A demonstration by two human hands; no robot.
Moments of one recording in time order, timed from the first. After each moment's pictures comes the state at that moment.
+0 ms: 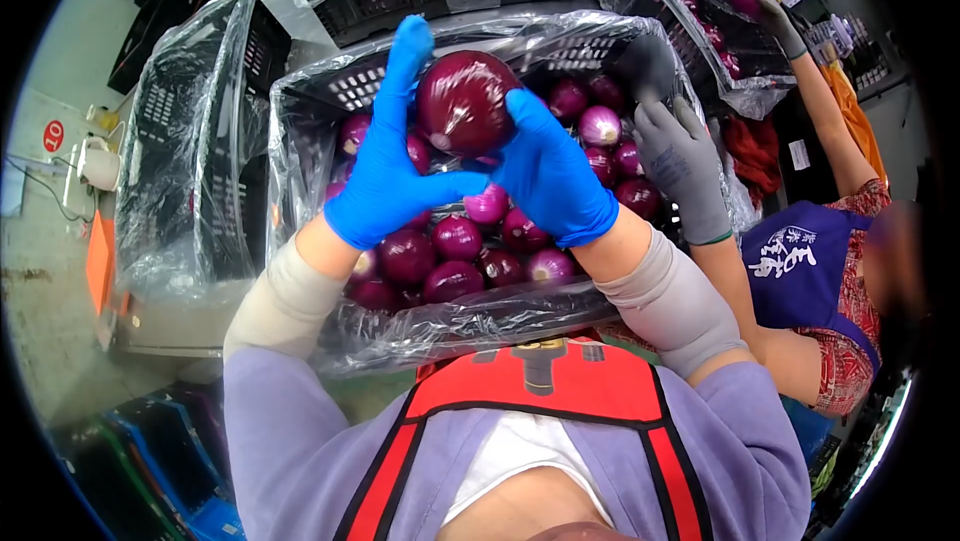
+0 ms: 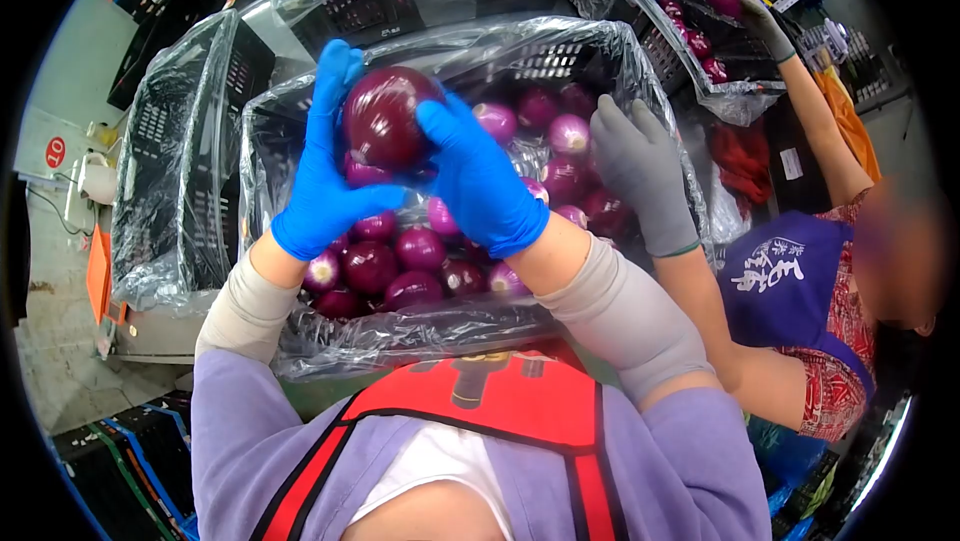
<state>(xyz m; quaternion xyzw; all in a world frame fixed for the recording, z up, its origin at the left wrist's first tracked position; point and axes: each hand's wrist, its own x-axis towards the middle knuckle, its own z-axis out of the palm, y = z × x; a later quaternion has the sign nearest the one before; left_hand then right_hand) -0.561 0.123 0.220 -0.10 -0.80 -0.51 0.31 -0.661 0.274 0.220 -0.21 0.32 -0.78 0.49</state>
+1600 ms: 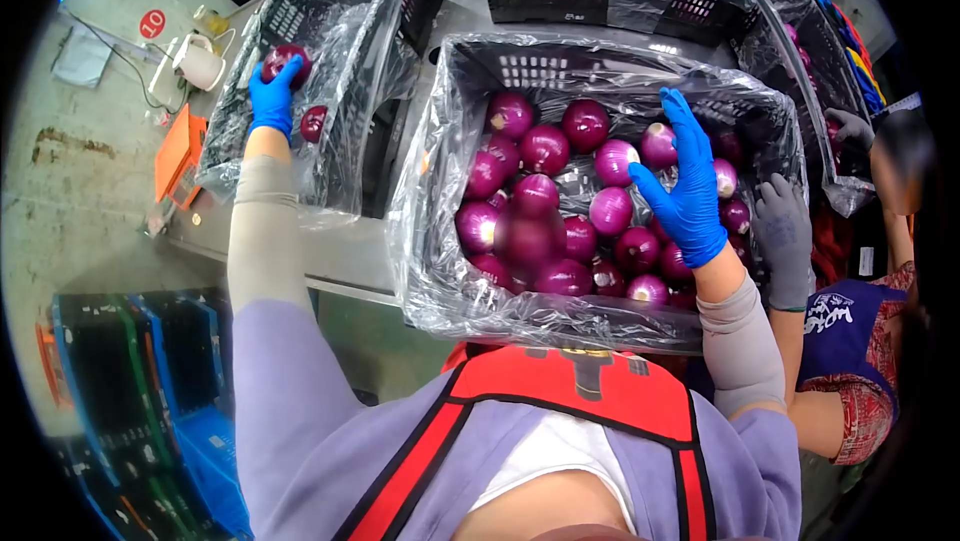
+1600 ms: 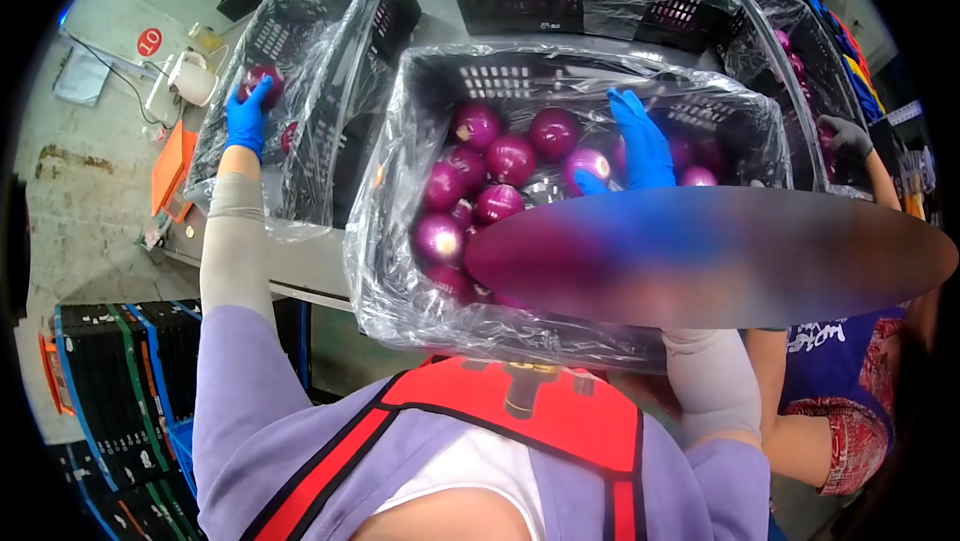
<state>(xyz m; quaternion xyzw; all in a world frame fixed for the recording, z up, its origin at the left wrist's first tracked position) -0.339 -0.237 0.165 0.40 -0.61 -0.46 0.51 -0.662 0.271 0.213 -0.53 0.70 -0.47 0.00</state>
